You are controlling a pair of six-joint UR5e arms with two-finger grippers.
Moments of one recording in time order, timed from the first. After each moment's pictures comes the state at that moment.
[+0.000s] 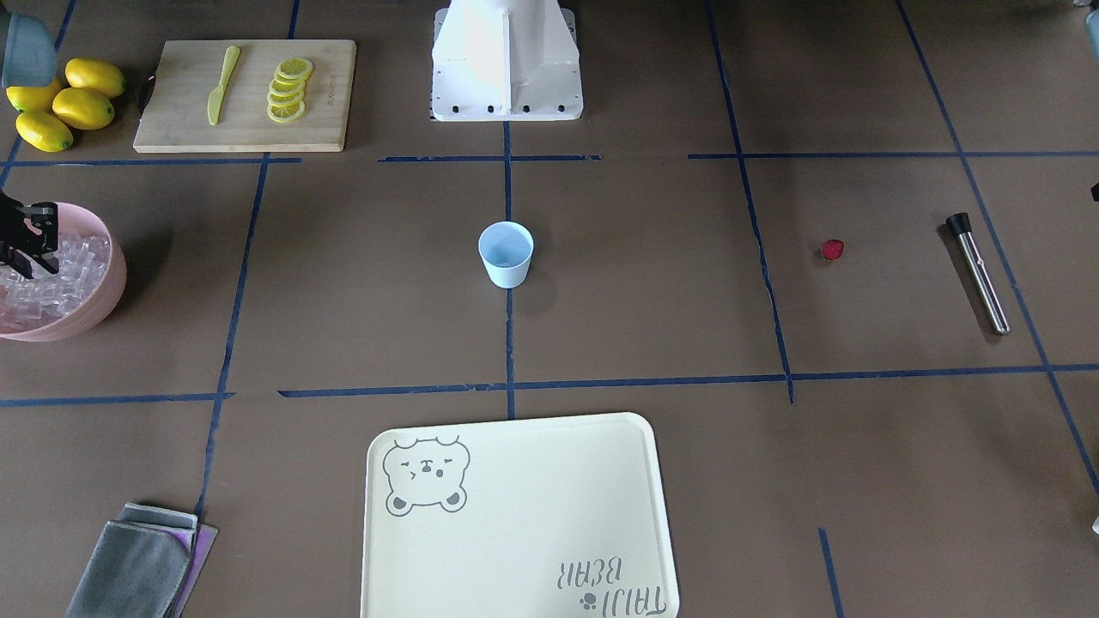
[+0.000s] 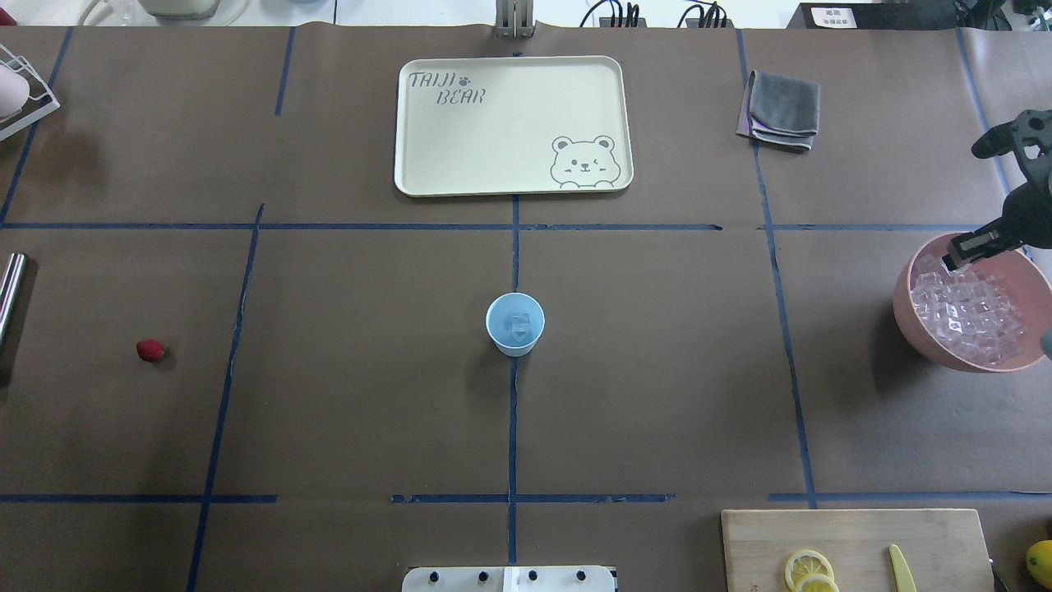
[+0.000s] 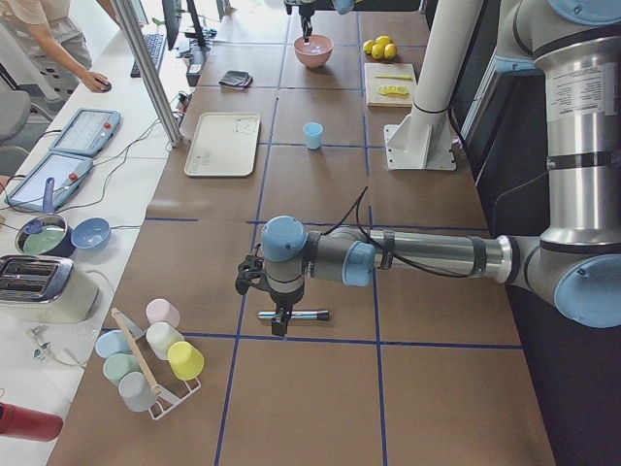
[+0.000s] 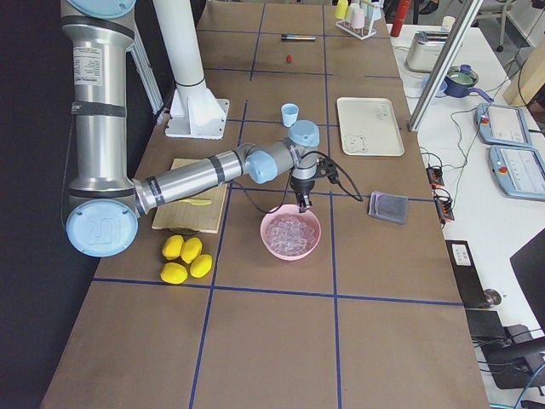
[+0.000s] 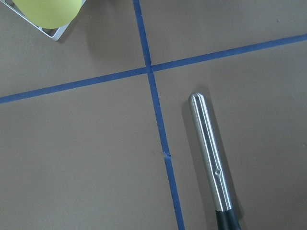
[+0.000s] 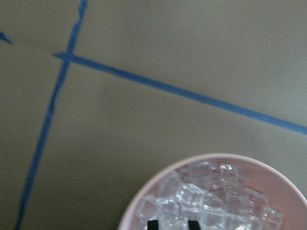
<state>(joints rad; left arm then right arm) -1.49 -1.43 -1.75 -1.67 -2.32 0.04 1.09 -1.54 1.94 -1.52 2.16 0.40</state>
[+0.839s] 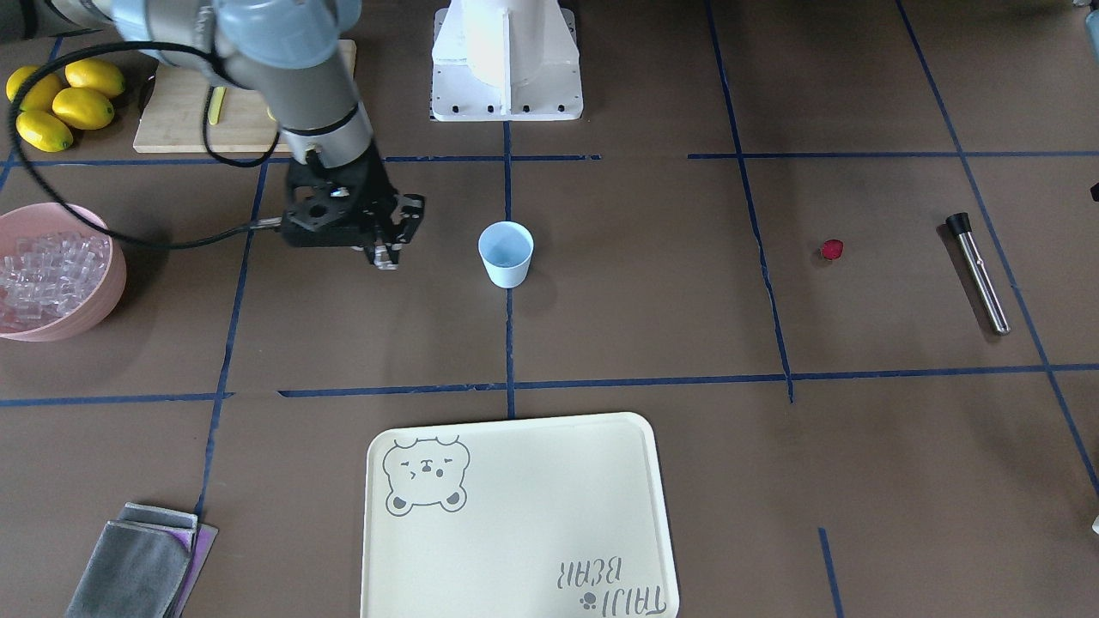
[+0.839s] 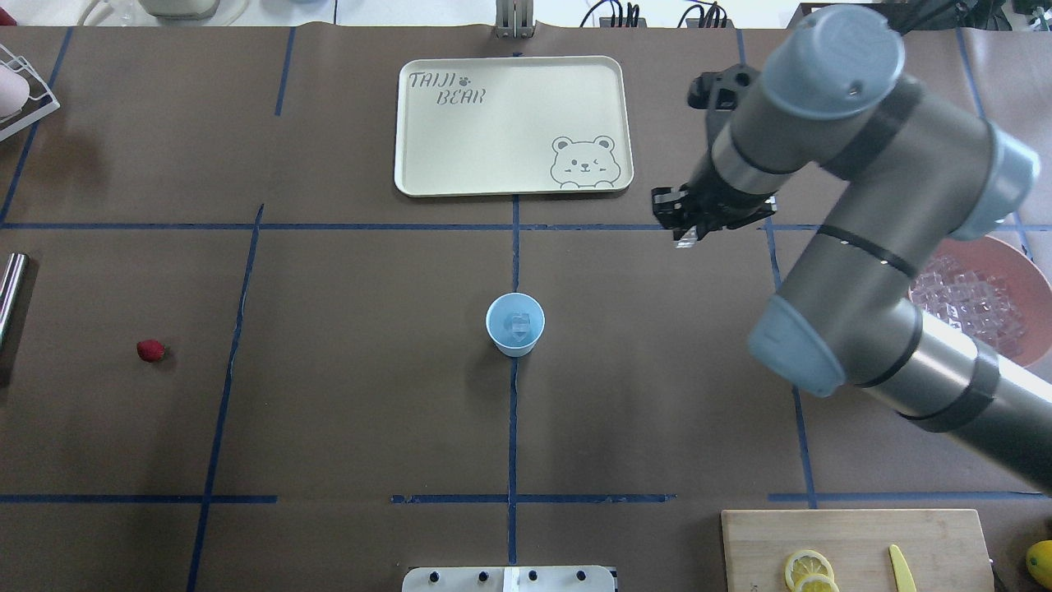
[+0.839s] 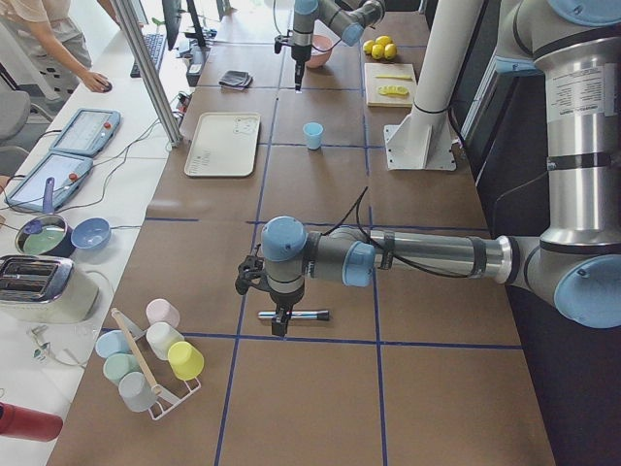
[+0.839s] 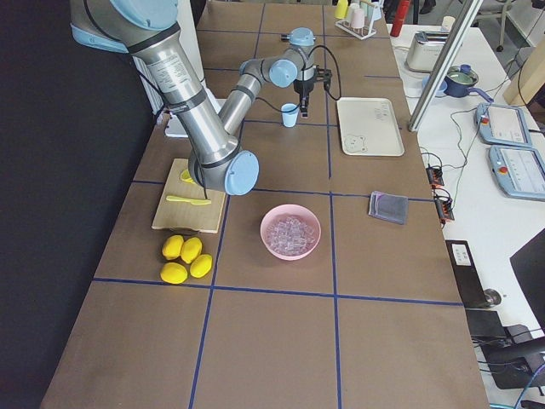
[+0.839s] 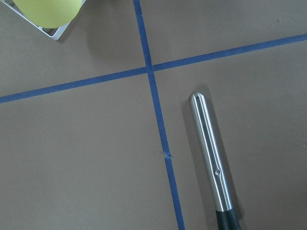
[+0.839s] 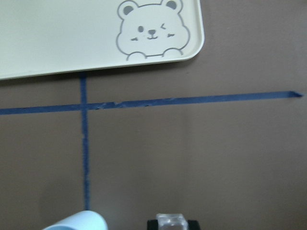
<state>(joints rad) -1.49 -1.43 -1.75 -1.67 -2.32 0.04 0.62 -0.87 1.81 -1.73 1.89 1.23</state>
